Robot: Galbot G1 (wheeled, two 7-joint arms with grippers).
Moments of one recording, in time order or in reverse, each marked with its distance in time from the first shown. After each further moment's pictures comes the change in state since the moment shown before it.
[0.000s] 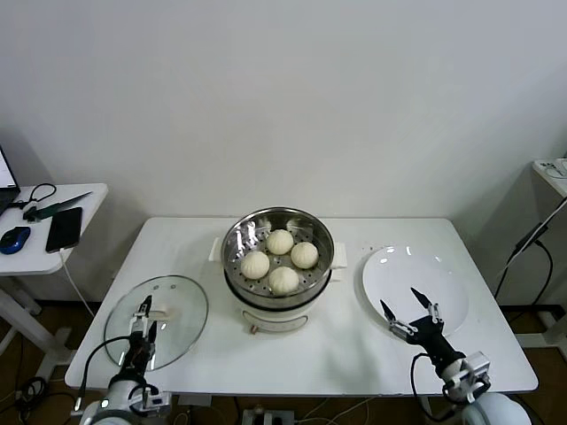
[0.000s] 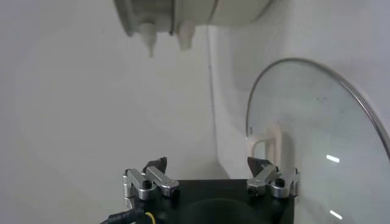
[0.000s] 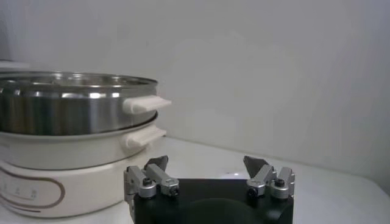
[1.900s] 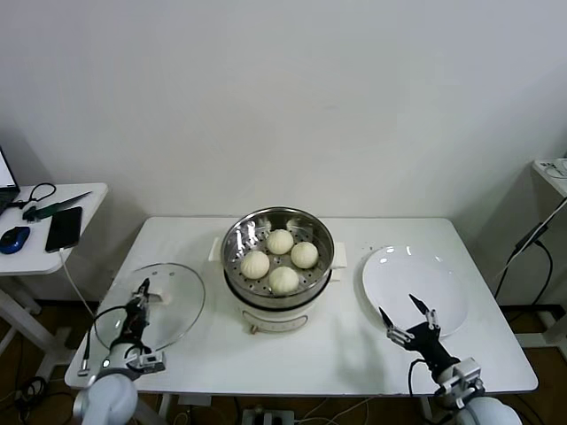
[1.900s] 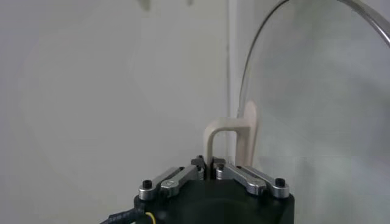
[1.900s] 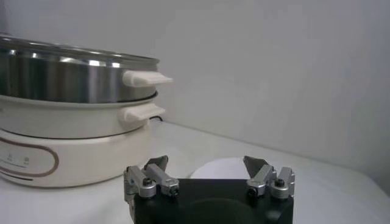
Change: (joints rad) left arm -0.236 0.080 0.009 0.260 -0.124 -0.014 -0.124; right arm 0.028 0.051 0.008 -0.072 -0.111 0.040 -0.025
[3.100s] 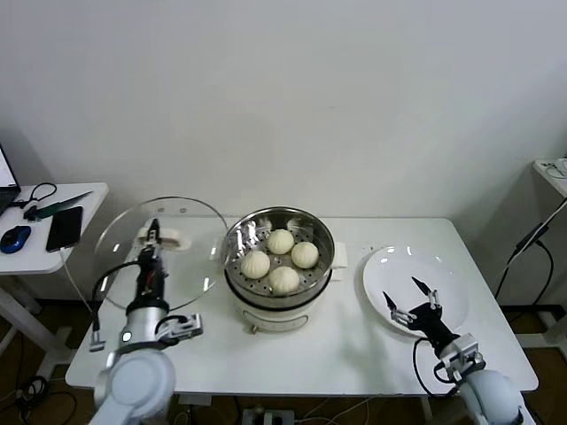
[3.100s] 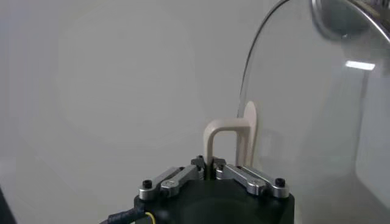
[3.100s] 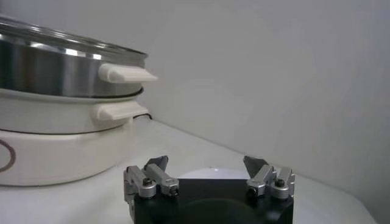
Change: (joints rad) left arm -0.075 0.242 0.424 -0.546 0.037 0.643 0.236; right arm 0.129 -0.073 -0.045 -0.083 -0.033 -0.013 0.017
